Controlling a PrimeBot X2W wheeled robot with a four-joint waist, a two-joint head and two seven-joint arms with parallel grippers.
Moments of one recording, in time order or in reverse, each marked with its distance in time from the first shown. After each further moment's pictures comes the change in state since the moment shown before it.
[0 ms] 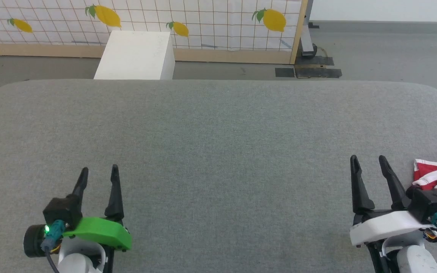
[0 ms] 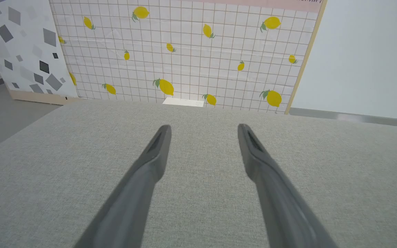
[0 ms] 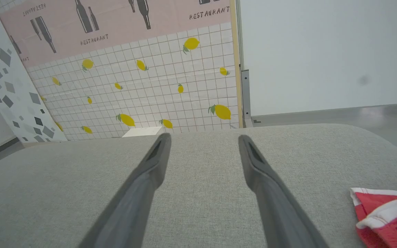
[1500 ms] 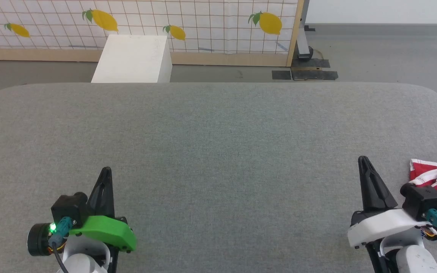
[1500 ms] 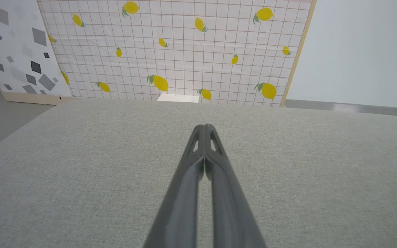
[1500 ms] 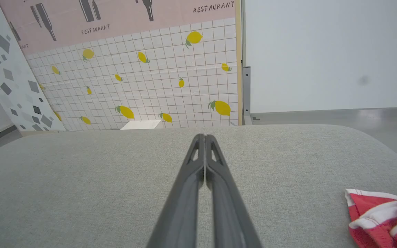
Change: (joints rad) left arm 0.016 -0.007 -0.024 -0.041 0.023 0.017 0.063; right arm 0.009 0.000 0.011 -0.036 -0.035 0.000 0.063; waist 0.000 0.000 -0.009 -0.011
